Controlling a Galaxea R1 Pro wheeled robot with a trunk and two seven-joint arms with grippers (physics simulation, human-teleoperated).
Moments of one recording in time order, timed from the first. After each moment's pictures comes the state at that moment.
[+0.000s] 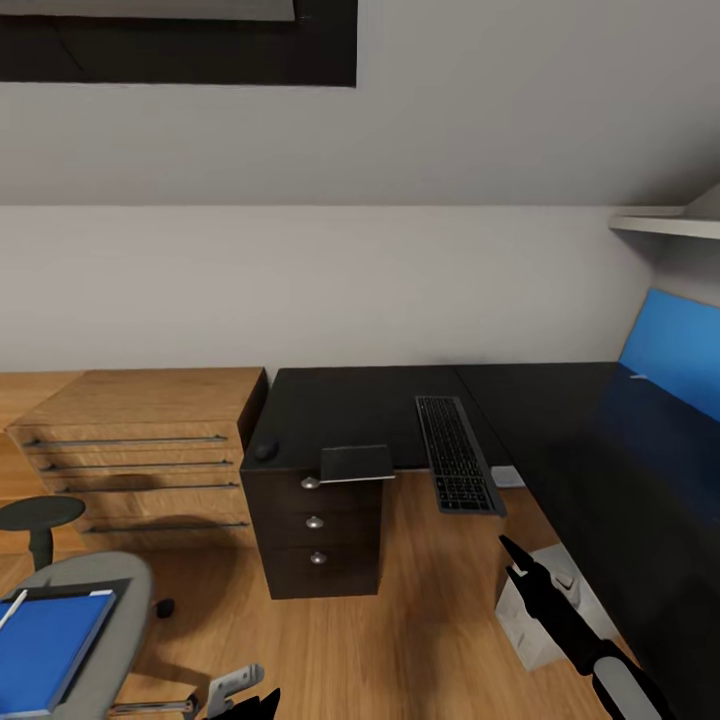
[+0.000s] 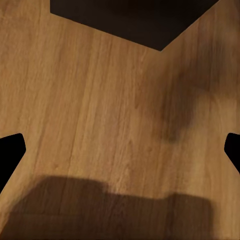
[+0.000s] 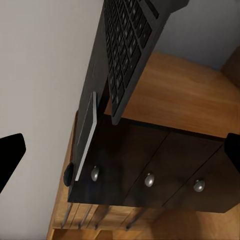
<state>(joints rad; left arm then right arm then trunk) -0.16 -0.15 0.39 -0.72 -0.07 0.16 -0.26 -0.31 -0.18 -0.16 -0.73 -1.11 0.30 0.66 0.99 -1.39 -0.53</state>
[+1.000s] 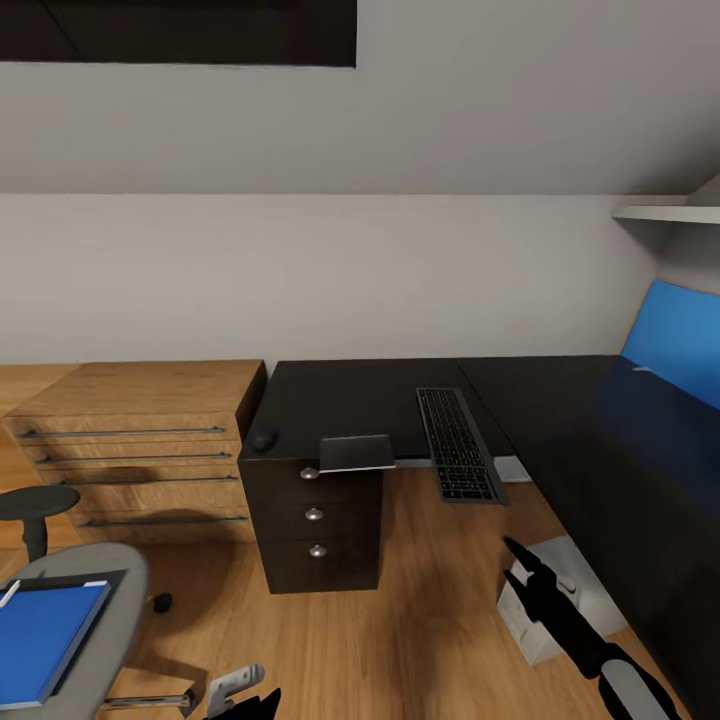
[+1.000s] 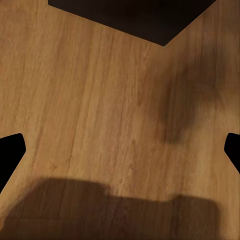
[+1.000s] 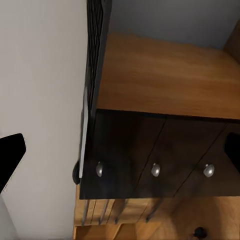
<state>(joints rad) -0.16 -0.15 0.39 -0.72 -0.07 0.16 -0.27 -0.31 -0.18 -0.21 -0.72 -1.17 0.43 0.65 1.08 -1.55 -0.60</state>
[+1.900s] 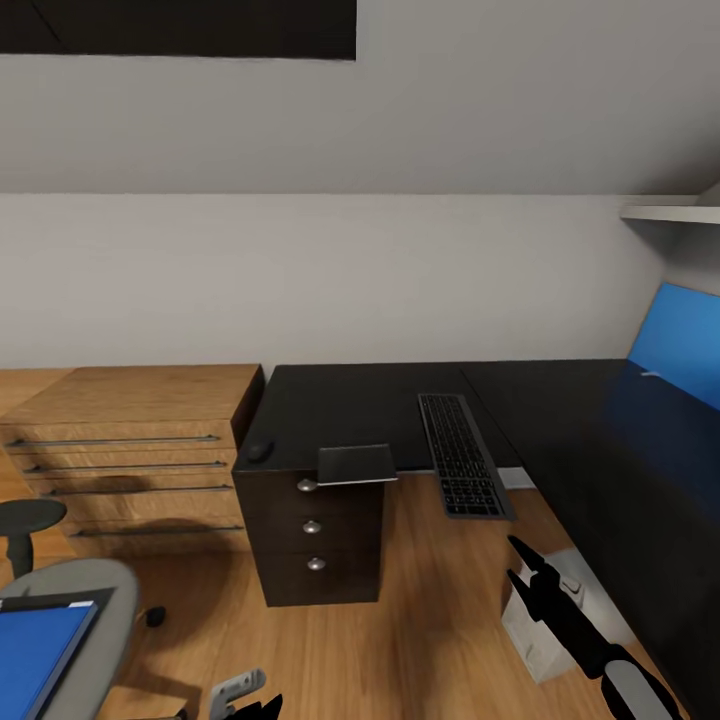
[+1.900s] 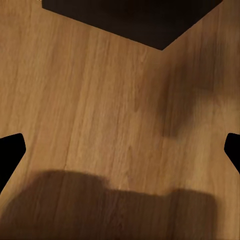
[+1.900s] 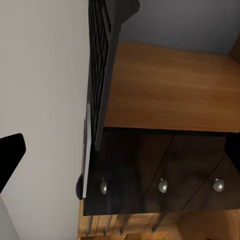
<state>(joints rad) -0.16 -0.15 0.39 -0.70 -0.06 0.16 -0.27 -0.31 -0.18 -0.23 -0.72 -1.18 0.44 0.65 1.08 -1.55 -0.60</state>
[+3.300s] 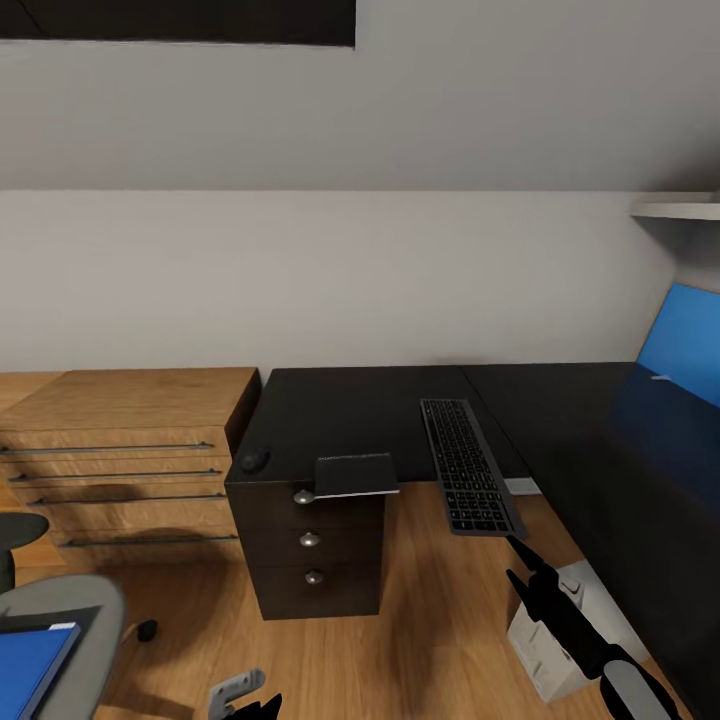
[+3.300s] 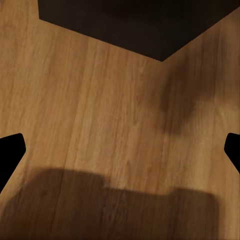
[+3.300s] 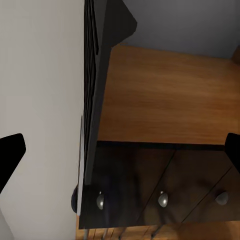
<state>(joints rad) -0.16 -0.15 0.40 -0.70 -0.06 0.16 -0.27 -0.31 -0.18 -0.23 -0.72 -1.18 0.44 0.65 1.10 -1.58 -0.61</state>
